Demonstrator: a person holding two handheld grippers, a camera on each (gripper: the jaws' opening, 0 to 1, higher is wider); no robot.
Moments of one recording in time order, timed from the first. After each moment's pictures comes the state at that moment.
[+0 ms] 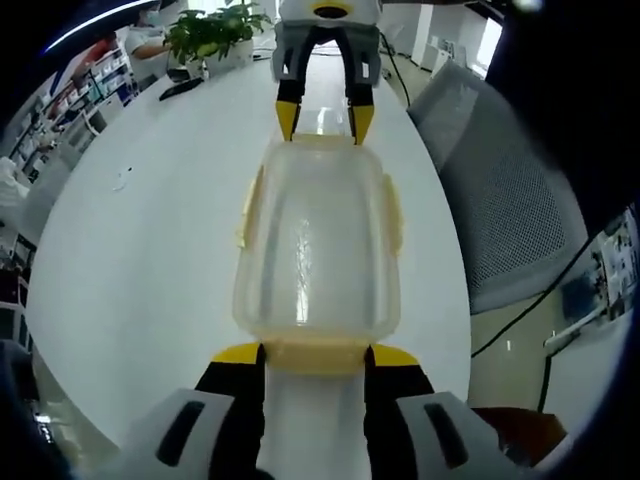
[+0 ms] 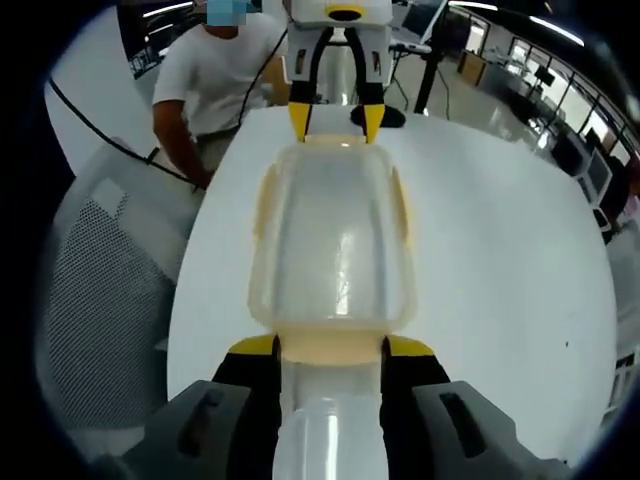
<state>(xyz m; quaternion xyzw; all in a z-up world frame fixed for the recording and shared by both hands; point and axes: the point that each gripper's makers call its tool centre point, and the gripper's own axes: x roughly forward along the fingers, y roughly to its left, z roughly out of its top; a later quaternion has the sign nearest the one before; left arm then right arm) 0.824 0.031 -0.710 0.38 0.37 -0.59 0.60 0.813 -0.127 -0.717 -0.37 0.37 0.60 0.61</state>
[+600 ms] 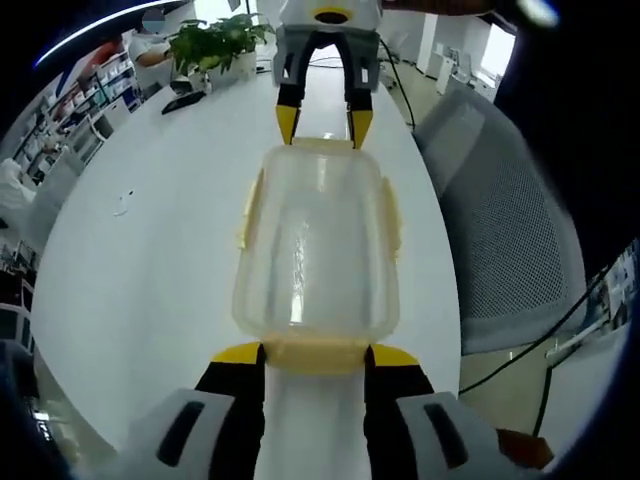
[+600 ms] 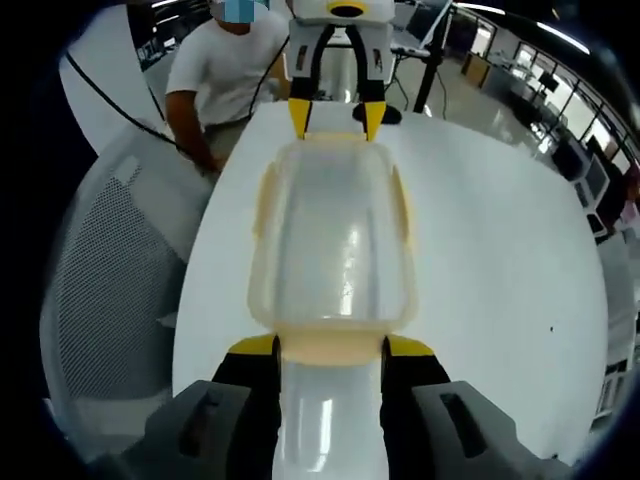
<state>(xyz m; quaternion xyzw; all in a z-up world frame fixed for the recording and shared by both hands) 0.821 -0.011 -0.693 0.37 0.36 -0.59 0.61 0.812 -0.174 -0.696 -0.38 0.36 0.60 0.60</state>
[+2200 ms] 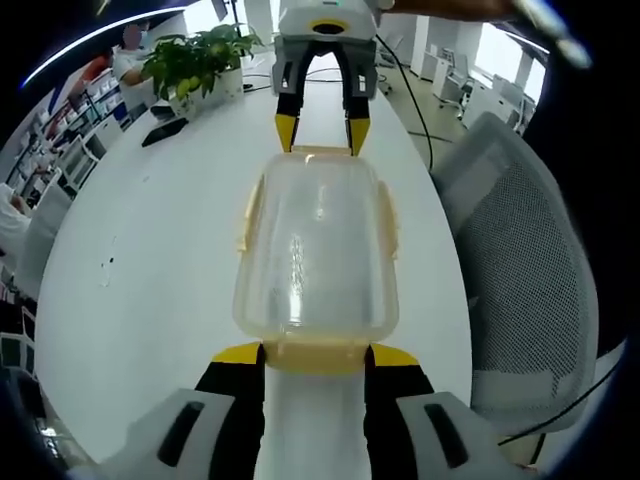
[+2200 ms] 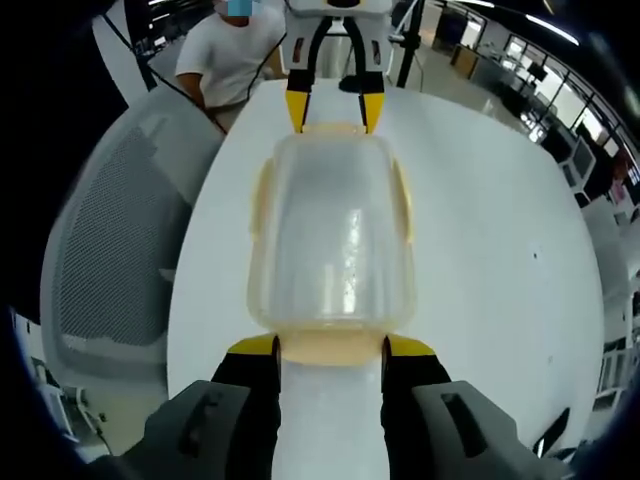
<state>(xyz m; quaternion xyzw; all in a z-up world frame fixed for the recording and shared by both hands) 0.837 -0.142 -0.690 0.38 0.34 -0.61 0.61 0.821 -0.303 -0.698 -0.39 0.37 0.58 0.61</state>
